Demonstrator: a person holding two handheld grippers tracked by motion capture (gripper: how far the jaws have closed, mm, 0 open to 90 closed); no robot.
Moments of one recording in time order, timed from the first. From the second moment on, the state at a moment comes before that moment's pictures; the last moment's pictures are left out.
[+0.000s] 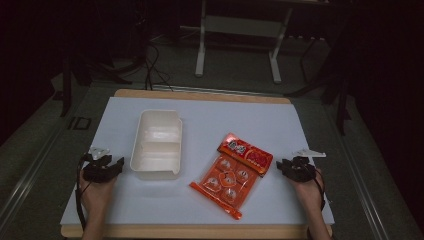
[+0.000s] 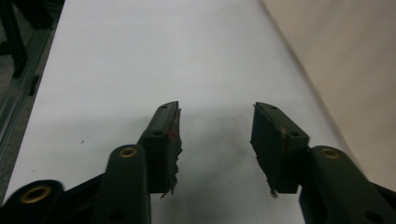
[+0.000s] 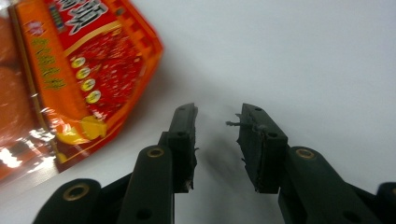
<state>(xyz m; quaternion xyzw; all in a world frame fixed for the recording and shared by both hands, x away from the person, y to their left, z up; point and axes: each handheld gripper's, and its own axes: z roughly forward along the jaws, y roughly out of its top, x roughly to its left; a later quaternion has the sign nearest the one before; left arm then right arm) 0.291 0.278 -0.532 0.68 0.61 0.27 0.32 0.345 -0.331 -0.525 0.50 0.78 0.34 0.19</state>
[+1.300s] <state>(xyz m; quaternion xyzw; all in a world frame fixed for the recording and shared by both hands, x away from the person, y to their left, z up) 0.290 0.274 -0.531 0.69 0.59 0.25 0.32 0.390 -0.296 -0.504 0.42 0.81 0.38 0.12</state>
